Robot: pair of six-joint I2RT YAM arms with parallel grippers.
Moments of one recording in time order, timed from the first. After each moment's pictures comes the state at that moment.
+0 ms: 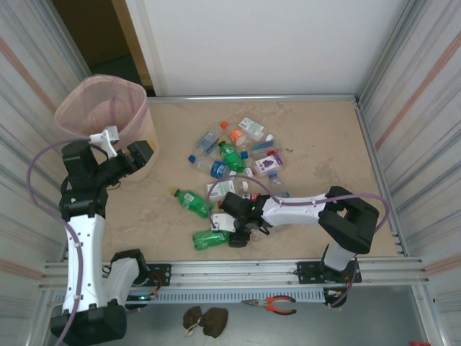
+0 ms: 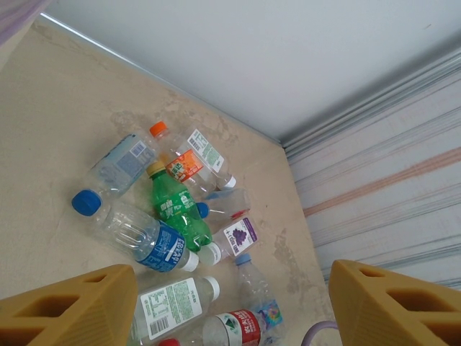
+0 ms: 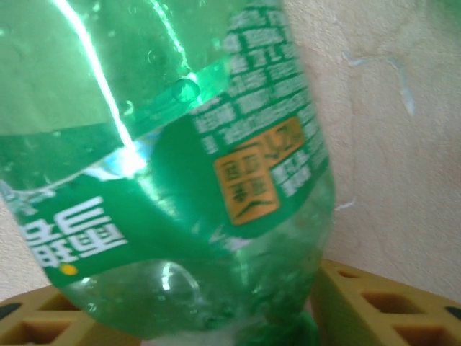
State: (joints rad) left arm 0.18 0.82 0.97 -0.55 0.76 -0.56; right arm 1.12 1.66 0.87 -0.43 -0.12 -0.43
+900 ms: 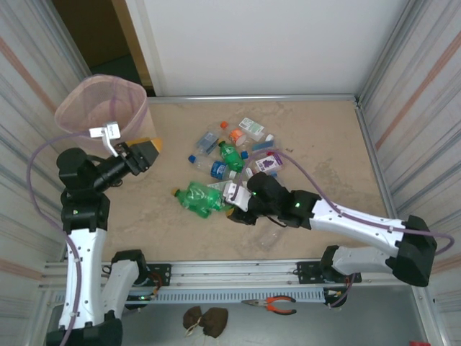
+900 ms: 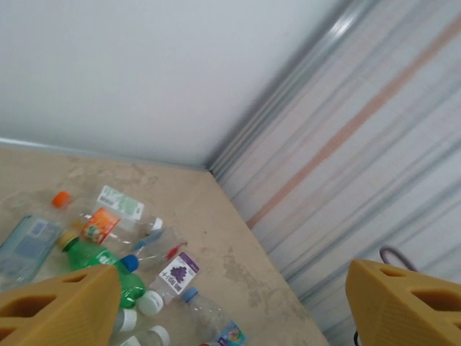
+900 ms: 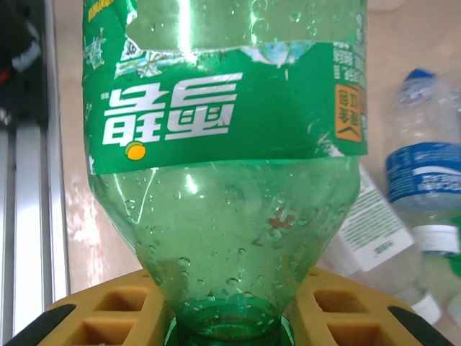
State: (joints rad) left arm 0.07 0.72 0.93 -0.21 0.86 -0.62; right arm 1.04 1.15 0.84 -0.34 -0.11 -0.21
